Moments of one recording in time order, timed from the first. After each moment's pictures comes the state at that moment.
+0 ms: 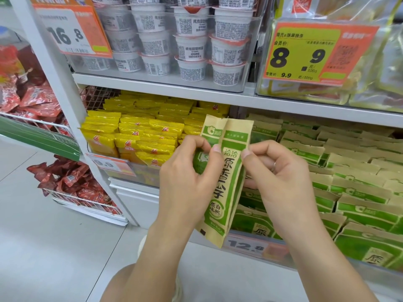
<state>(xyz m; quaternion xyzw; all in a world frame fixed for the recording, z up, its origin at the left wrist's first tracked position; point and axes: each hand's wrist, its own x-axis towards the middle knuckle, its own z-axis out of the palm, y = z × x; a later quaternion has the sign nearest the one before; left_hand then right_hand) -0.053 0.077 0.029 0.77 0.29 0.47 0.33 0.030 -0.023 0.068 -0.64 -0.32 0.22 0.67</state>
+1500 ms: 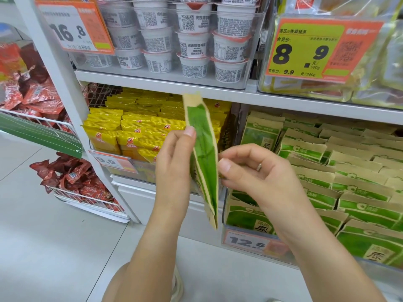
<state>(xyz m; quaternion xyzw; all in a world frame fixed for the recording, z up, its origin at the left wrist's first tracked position) -0.056 0.084 0.037 0.55 0.26 0.47 0.64 0.027 -0.024 0.067 -0.62 -0.36 0.32 0.63</state>
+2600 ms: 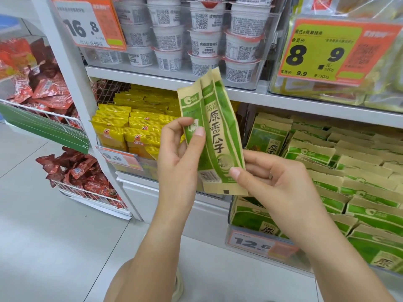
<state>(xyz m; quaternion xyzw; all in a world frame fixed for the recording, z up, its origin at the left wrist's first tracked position) -0.057 0.091 0.033 0.53 0.22 0.50 0.65 0.030 -0.027 0.063 -0.64 -0.43 0.27 0.58</state>
